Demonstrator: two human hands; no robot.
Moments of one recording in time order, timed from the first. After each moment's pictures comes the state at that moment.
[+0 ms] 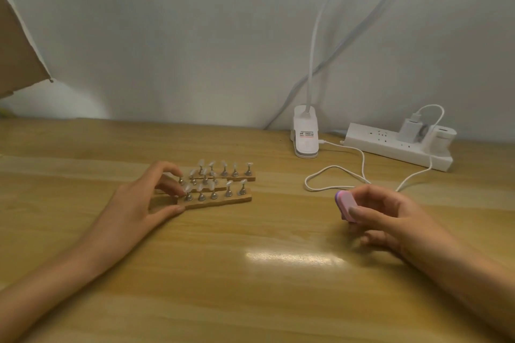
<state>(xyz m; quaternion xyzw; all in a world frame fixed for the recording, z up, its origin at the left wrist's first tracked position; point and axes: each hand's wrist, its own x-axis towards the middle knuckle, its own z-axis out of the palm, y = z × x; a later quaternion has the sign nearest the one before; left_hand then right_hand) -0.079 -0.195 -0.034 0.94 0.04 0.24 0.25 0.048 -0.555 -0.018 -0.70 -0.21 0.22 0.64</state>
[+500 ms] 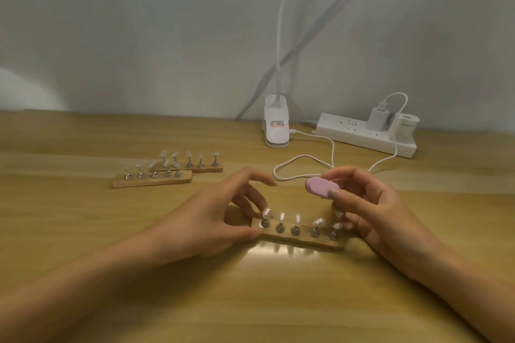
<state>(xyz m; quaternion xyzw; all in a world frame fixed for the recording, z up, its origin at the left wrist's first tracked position) -0.027 -0.313 -0.024 0.89 -0.14 0.03 0.43 0.044 -0.566 -0.025 -0.65 -0.20 0.18 0.71</state>
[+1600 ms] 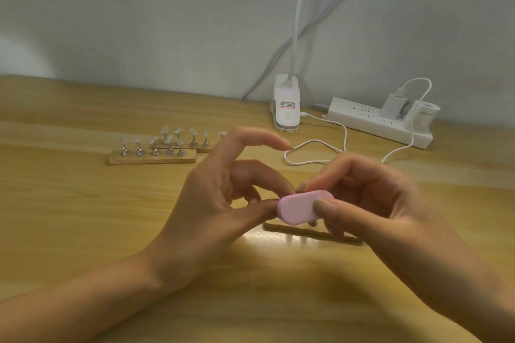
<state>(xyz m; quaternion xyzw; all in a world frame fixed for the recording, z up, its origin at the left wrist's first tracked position) -0.048 -0.339 -0.024 0.72 -0.19 0.22 0.63 -0.005 -0.539 0.008 -0.66 -0.35 0.16 0.64</state>
